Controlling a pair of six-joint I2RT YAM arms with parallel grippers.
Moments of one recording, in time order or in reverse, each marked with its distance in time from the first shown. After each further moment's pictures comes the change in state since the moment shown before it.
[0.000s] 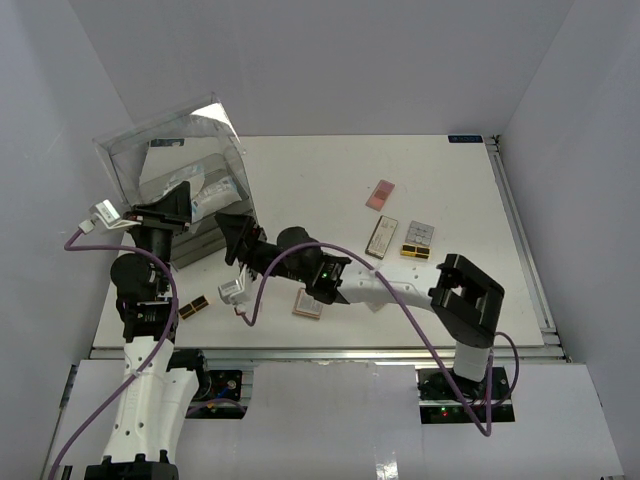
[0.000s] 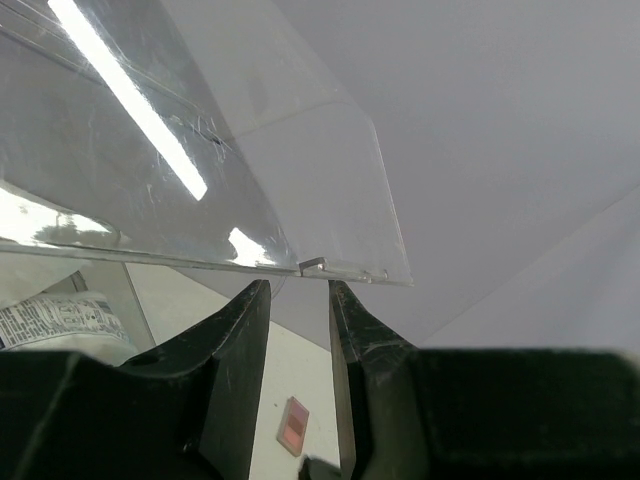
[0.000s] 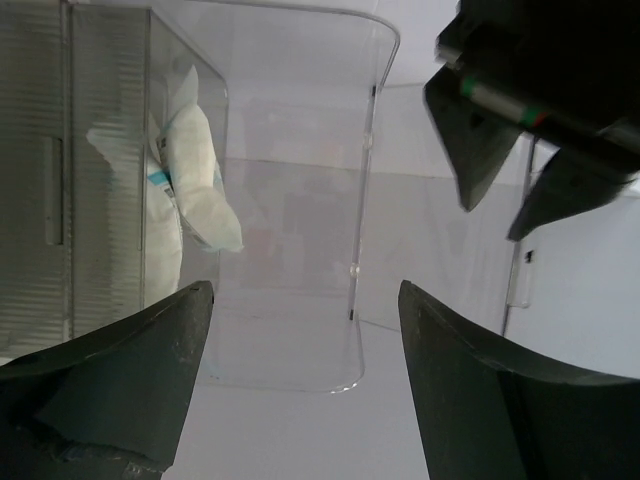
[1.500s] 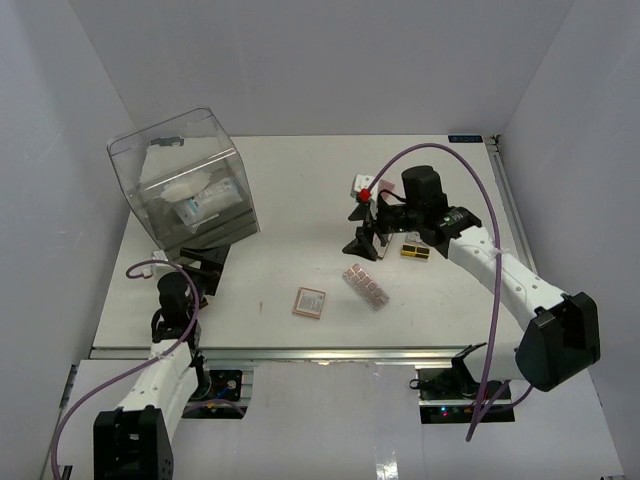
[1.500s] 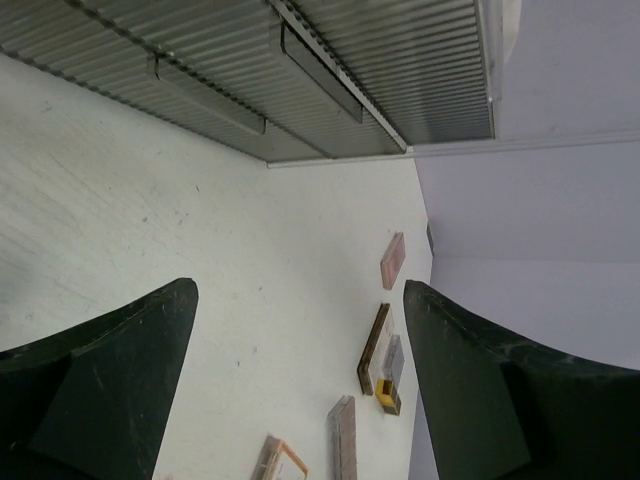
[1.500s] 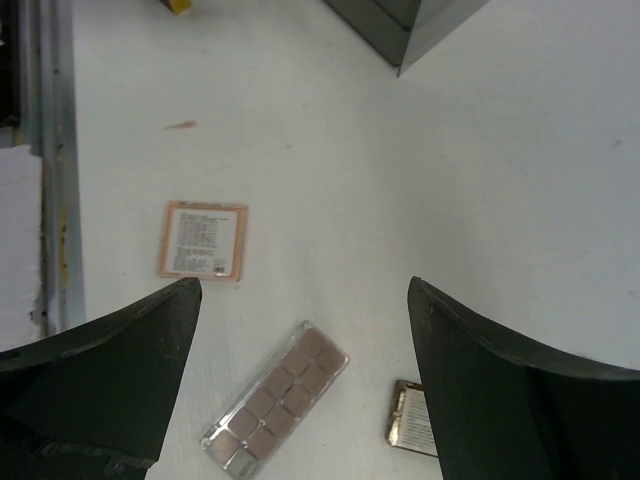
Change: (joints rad) left arm -0.004 0.135 -0.506 0.024 0.070 -0.301; right arm -0.678 -0.492 -0.173 -0.889 -0.688 1.156
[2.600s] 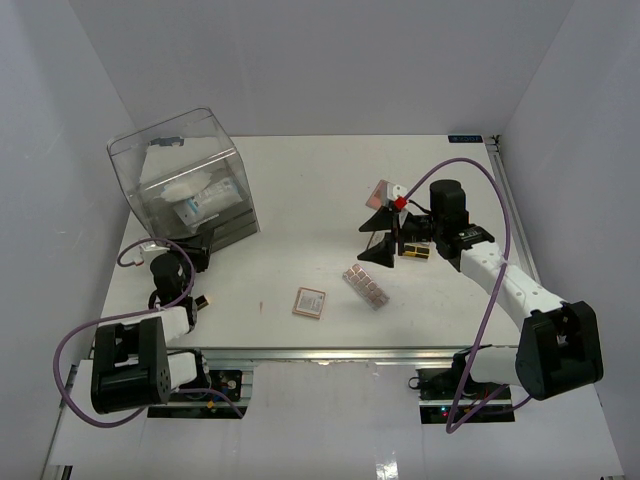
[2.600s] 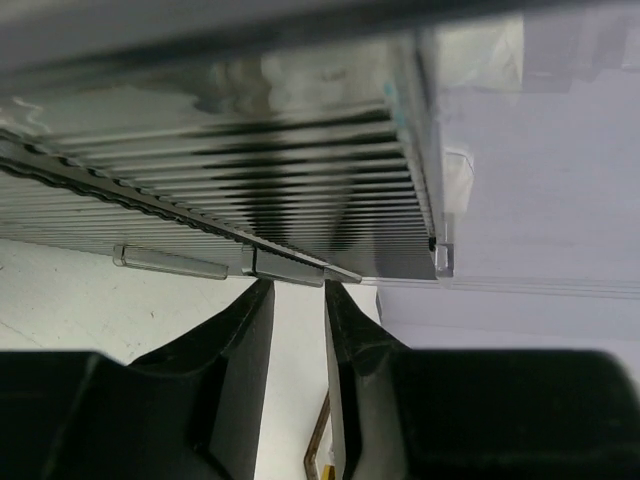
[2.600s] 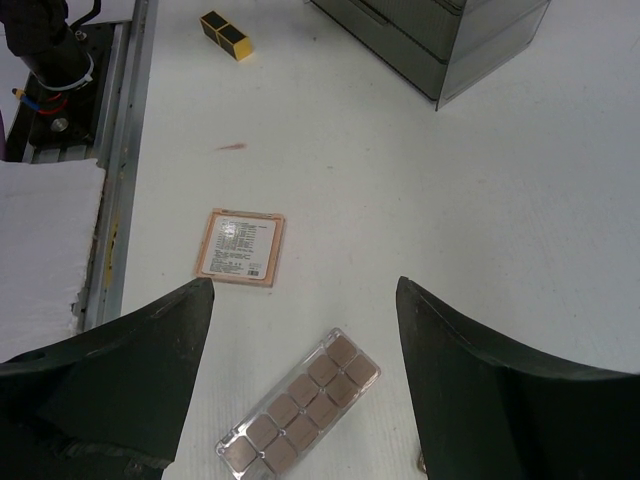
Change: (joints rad) left arm 0.112 0.495 0.099 0.474 0.020 -0.106; right arm -0.178 -0.055 -0.245 0.274 -0.333 0.067
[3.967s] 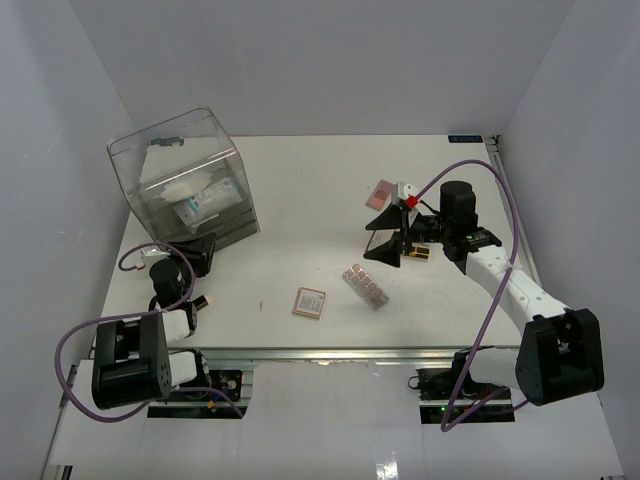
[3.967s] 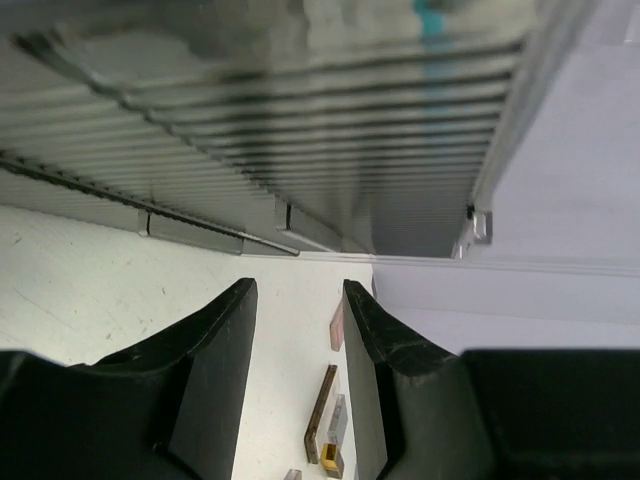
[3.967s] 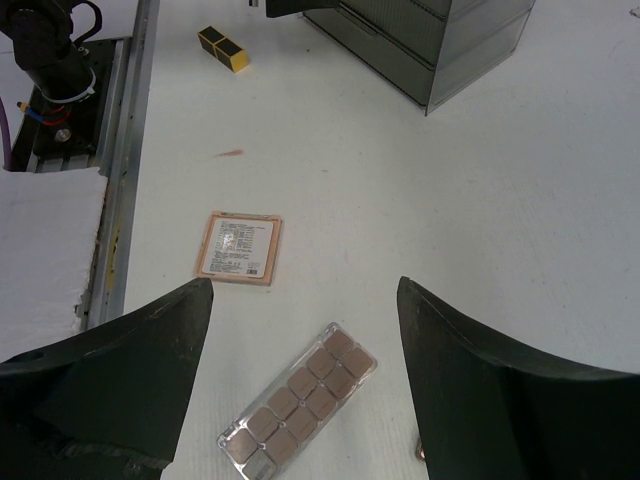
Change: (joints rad) left arm 0.025 0.017 -0.050 0.067 0.066 -0.018; right arm -0.058 -0.032 -0.036 0.043 -0.050 0.033
